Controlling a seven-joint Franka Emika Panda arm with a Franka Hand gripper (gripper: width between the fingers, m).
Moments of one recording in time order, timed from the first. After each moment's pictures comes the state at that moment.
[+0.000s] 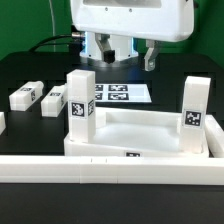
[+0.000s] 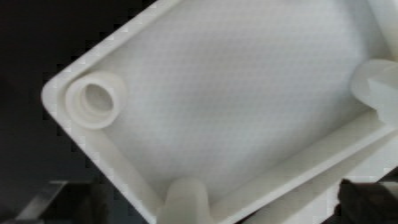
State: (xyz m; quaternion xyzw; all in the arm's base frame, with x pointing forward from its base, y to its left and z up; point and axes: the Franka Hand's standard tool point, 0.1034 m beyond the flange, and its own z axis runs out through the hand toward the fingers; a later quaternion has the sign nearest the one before) arm 0.552 -0.001 0.127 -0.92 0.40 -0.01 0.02
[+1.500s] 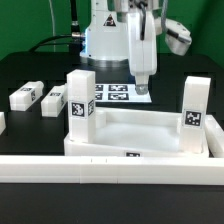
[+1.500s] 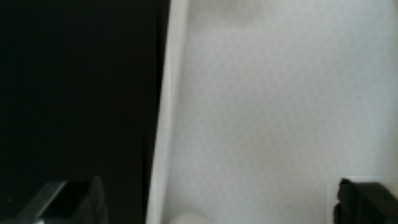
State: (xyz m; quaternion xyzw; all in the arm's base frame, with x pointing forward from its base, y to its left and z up) arm 0.520 0.025 0.079 -0.69 0.72 0.03 0.03
